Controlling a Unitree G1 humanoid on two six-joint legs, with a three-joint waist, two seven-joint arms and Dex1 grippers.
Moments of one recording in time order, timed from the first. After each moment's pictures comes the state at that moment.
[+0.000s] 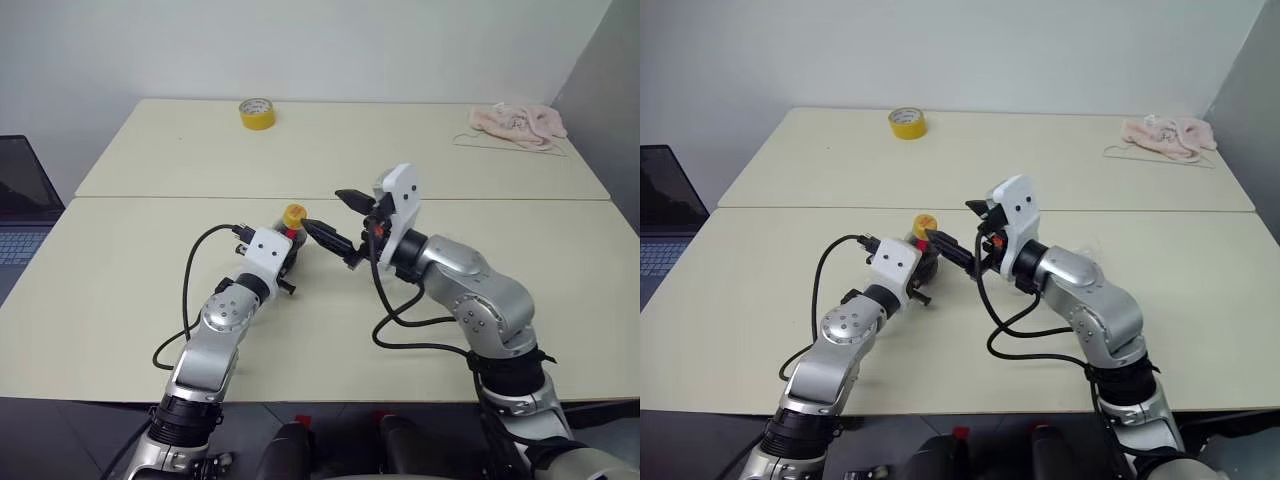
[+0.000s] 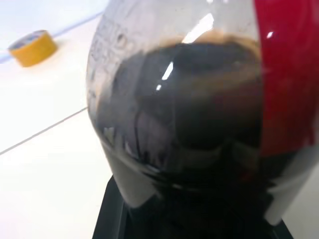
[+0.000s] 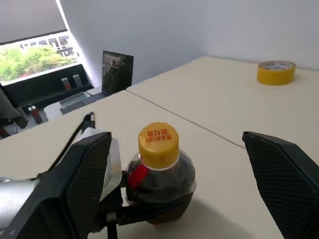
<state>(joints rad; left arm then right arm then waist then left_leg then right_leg) -0.24 0.33 -0.16 -0.17 0.10 0.36 -0.19 -0.57 -0.12 0.18 -0.37 0.45 0.78 0.32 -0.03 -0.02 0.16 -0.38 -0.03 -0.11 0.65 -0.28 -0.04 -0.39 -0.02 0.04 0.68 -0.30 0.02</state>
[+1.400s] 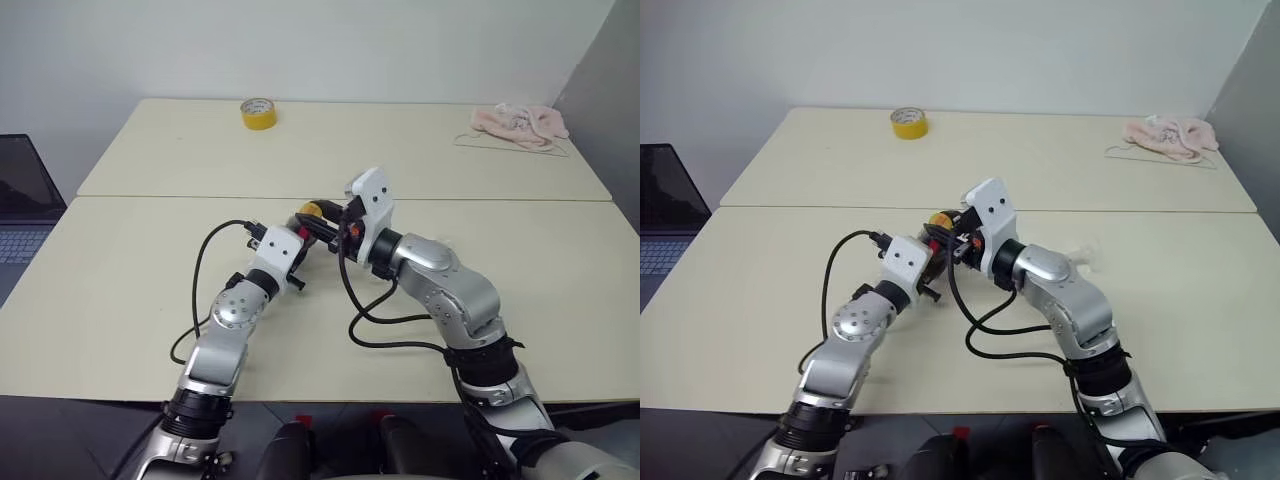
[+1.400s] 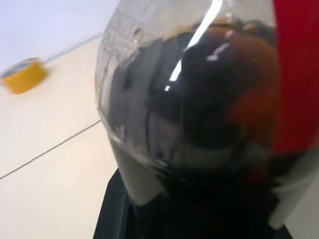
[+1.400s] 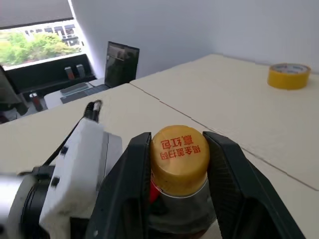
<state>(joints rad) -0.28 0.38 -0.11 -0.21 -0.06 0.38 -0.46 -0.61 -0.15 0.23 -0.26 0.35 0.61 0.52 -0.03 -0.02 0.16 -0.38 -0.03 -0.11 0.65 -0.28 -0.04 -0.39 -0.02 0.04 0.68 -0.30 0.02</state>
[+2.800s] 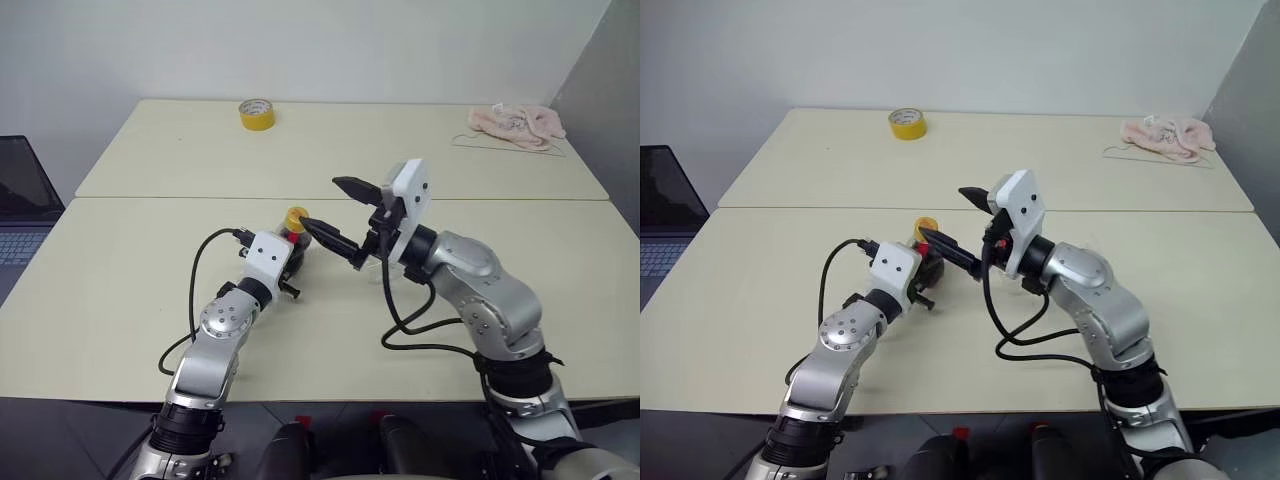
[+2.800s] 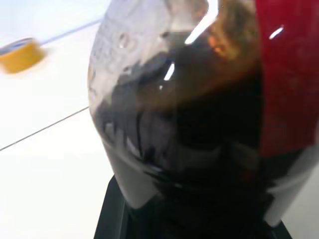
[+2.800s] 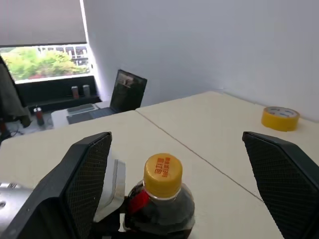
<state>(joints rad) -0.21 0.31 -0.11 -0.19 0.06 0.36 -0.22 -0.56 -0.16 0.20 -0.38 0.39 0.60 0.46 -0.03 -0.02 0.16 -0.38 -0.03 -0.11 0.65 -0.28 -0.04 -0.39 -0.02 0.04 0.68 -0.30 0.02</state>
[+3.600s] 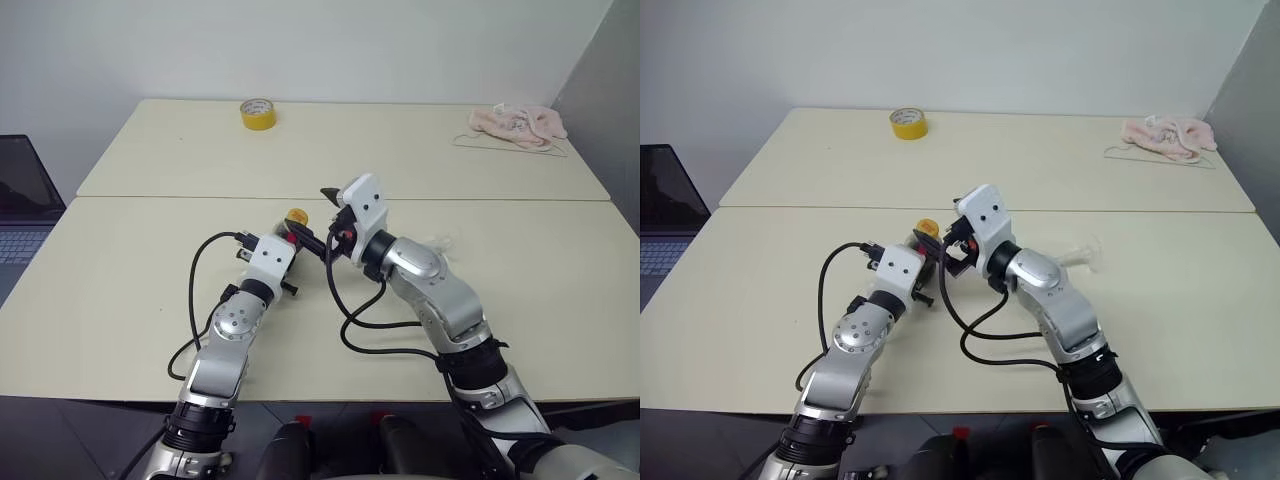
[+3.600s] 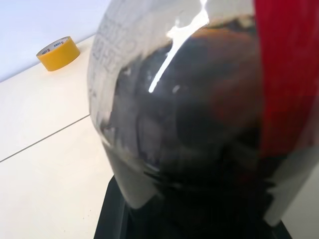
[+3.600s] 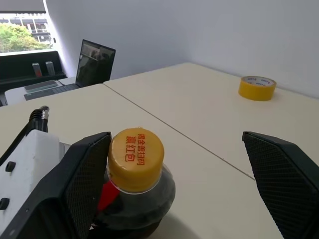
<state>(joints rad) -0.21 0.27 -0.12 -0.15 0.14 0.31 -0.17 -0.60 -0.06 0.28 -0.14 0.20 0.48 0.38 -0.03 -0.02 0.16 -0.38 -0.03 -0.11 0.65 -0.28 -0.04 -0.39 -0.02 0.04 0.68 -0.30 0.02</state>
